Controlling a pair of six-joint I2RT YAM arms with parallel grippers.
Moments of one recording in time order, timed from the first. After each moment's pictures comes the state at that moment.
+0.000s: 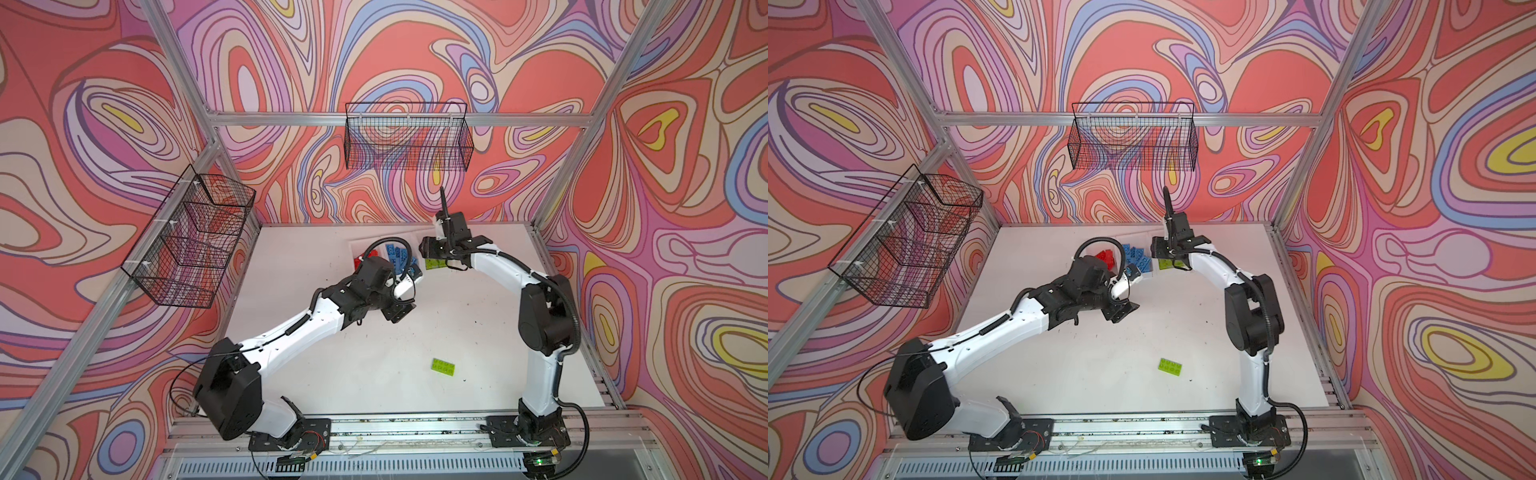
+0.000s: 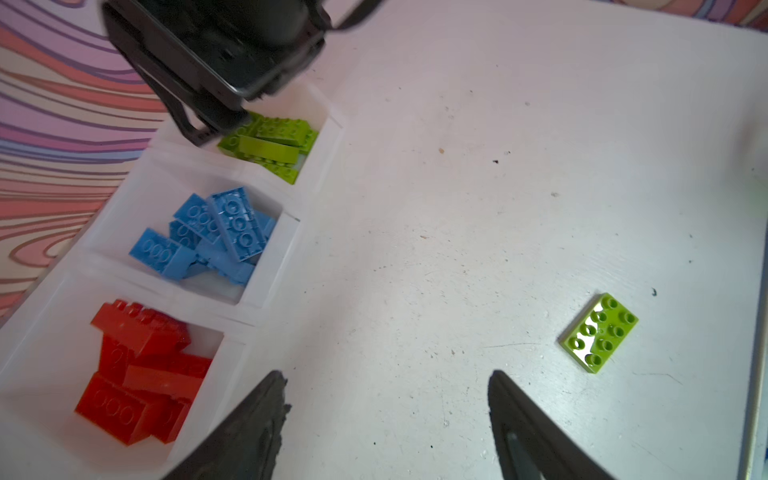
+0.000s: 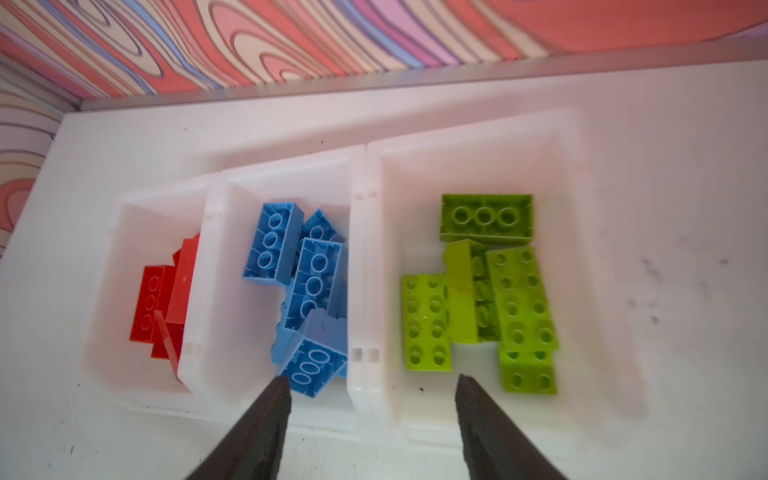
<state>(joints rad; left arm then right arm) -0.74 1.49 1.14 -0.37 0.17 0.32 0.34 1.95 1.59 -0.37 -0.09 0.33</state>
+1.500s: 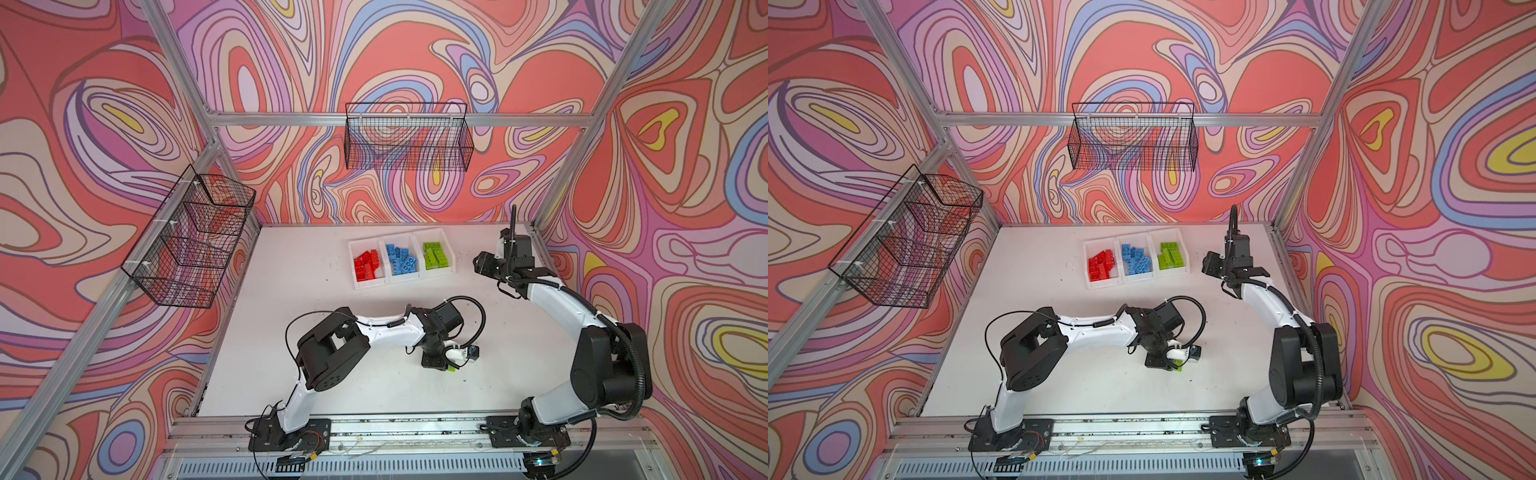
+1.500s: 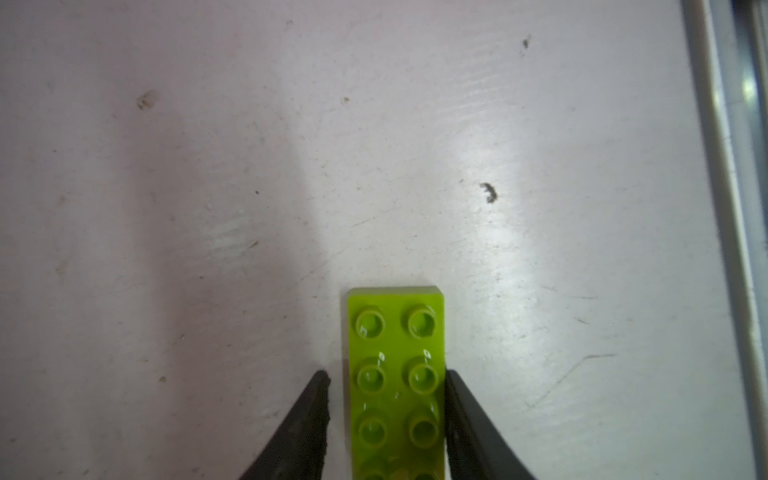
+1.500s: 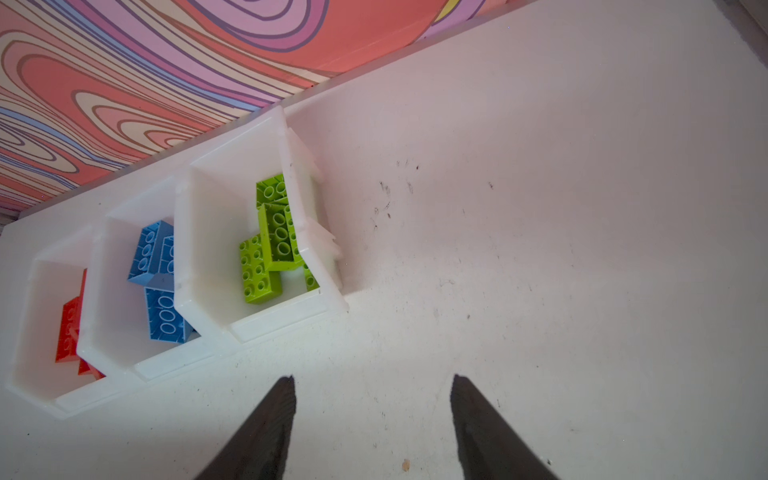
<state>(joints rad) -1.06 2.06 1.41 -0.58 0.26 0.68 0.07 1.54 1.08 -0.25 -0.09 0.37</state>
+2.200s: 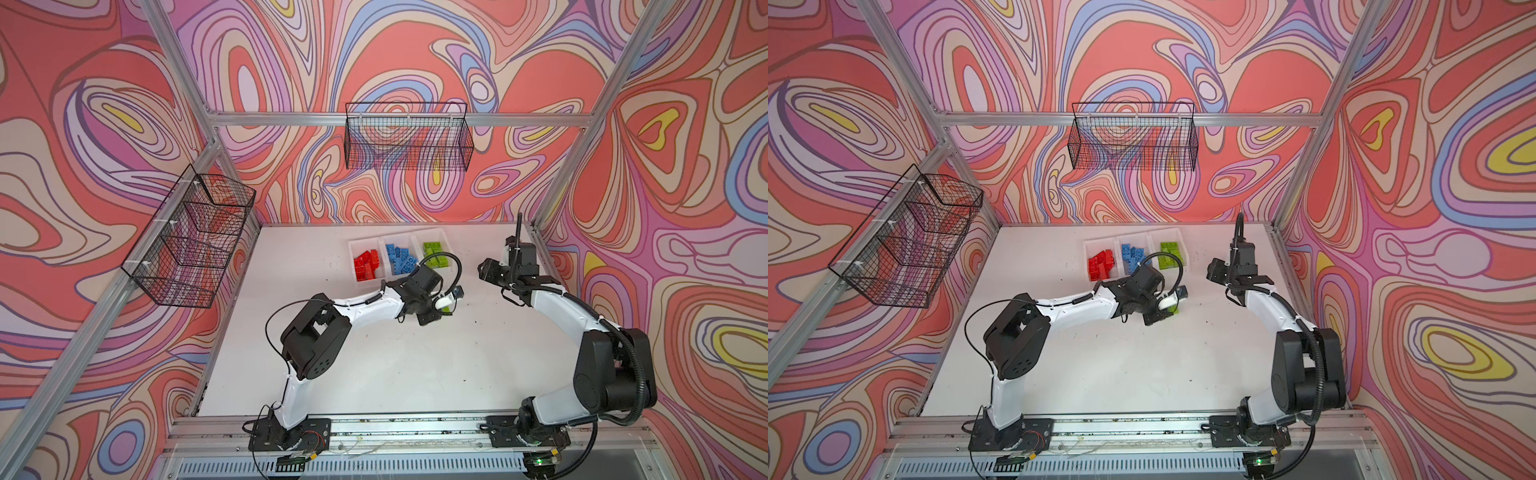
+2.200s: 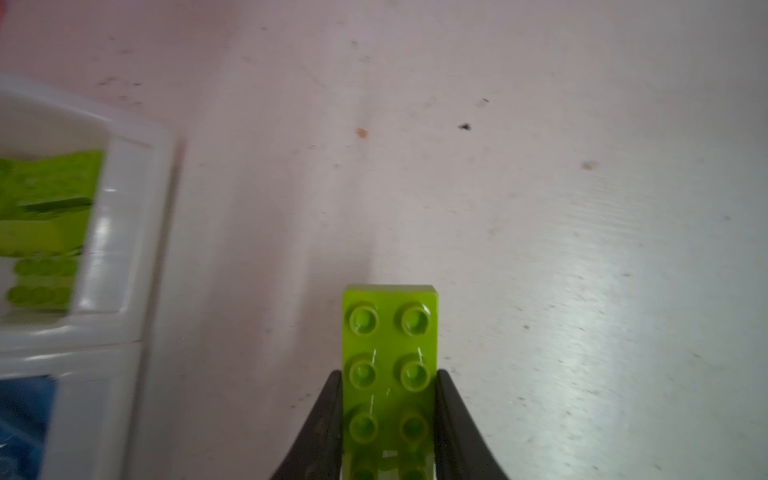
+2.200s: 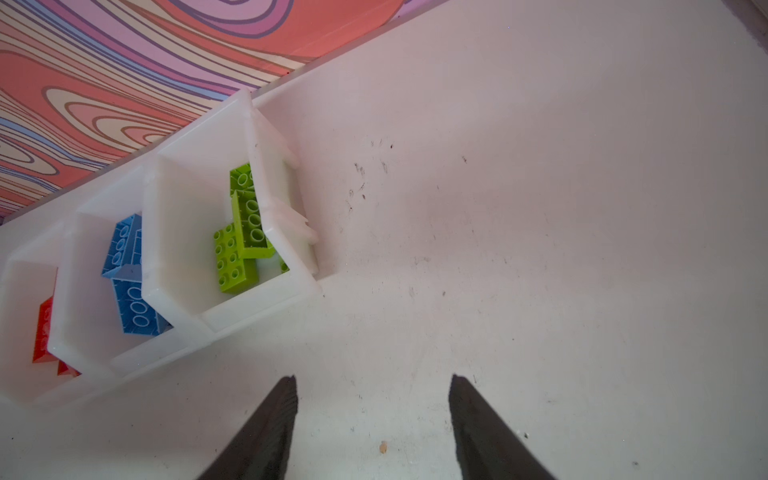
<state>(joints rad) -0.82 2.00 1.46 -0.32 0.16 0.44 0.03 1.50 0.97 -0.20 -0.11 0.38</state>
